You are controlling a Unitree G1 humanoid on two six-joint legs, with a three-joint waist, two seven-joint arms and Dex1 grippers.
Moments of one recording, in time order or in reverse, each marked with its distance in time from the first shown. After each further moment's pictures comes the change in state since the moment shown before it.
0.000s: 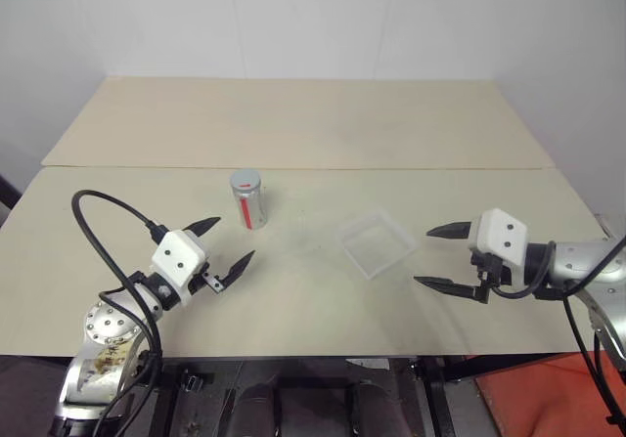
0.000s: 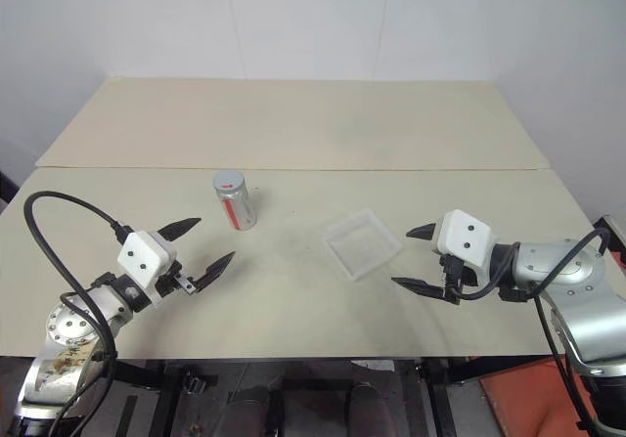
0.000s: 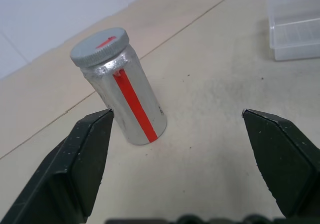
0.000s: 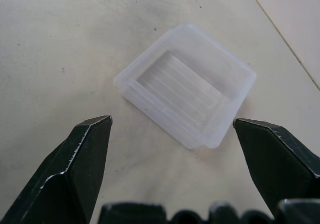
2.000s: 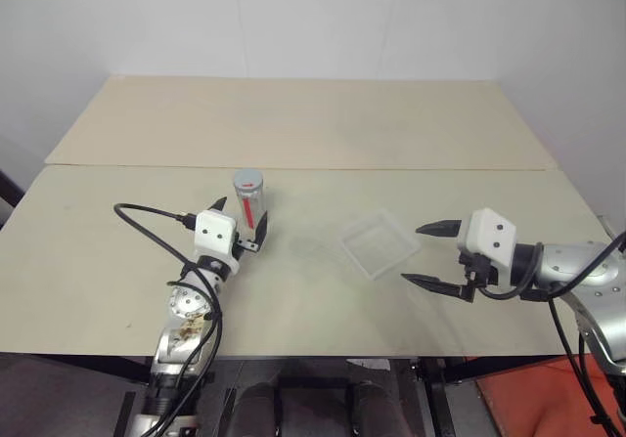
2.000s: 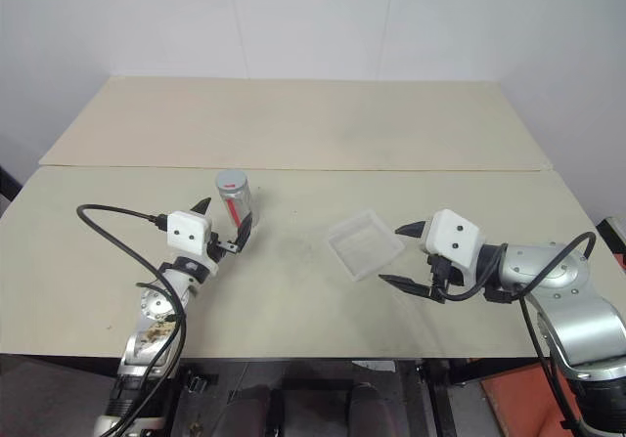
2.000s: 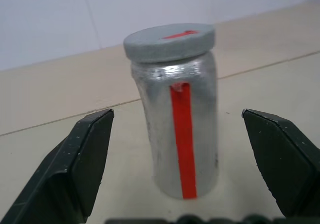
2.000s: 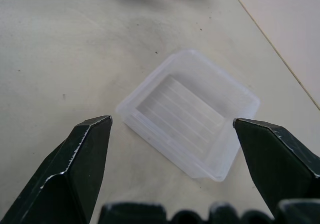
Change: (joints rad) left arm -0.269 -0.365 -0.099 0.423 0.150 -0.182 0.425; right arm -0.009 0.053 0.021 -0.060 0.001 0.033 -0.053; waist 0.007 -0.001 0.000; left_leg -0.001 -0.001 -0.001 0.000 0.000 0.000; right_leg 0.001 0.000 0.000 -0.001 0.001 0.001
